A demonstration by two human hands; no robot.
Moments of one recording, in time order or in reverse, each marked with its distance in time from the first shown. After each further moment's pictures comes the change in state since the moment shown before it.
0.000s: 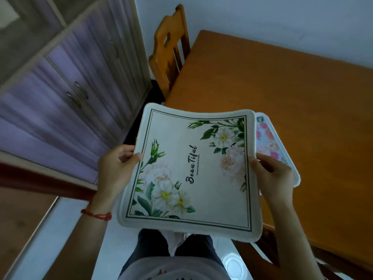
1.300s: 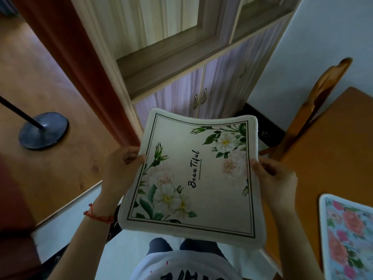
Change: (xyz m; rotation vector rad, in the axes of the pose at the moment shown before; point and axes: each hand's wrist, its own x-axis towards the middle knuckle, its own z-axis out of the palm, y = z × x) left_hand 0.029 -0.141 -0.246 -0.005 0.428 -0.345; right_hand -0.053 -0.168 0.275 -0.010 -0.435 -0.378
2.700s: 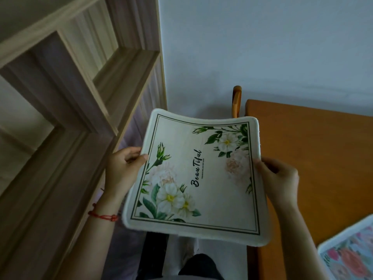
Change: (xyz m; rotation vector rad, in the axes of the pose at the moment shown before) left_hand 0.325 0.246 0.304 -0.220 -0.642 0.434; right_hand 0.297 0.028 -0.050 -0.022 0.599 0.344
